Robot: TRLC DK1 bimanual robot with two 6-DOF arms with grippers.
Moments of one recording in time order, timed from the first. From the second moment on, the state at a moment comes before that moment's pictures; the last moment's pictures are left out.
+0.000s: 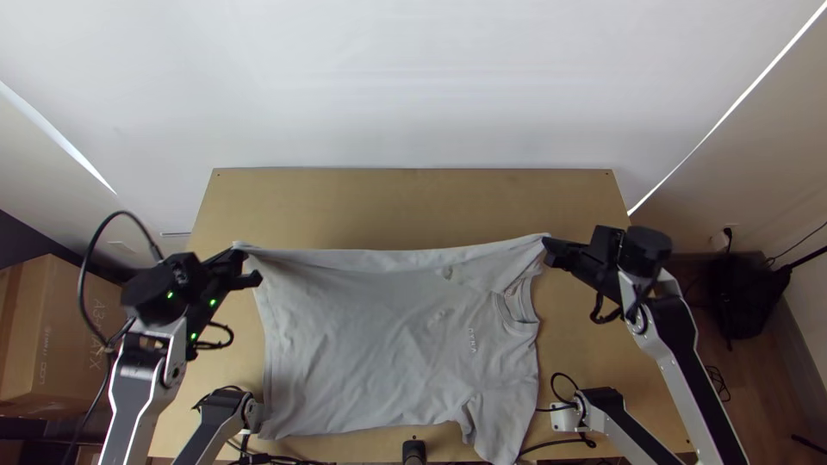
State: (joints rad) left arm -0.05 0.68 0.80 -0.42 -0.01 -0.24; right arm 0.12 0.95 0.85 -0.40 -0.34 0.34
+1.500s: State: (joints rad) left arm -0.02 1.99 1.45 -0.14 0.01 -0.26; right arm 0.00 2.20 1.74 -0.36 -0.32 0.36
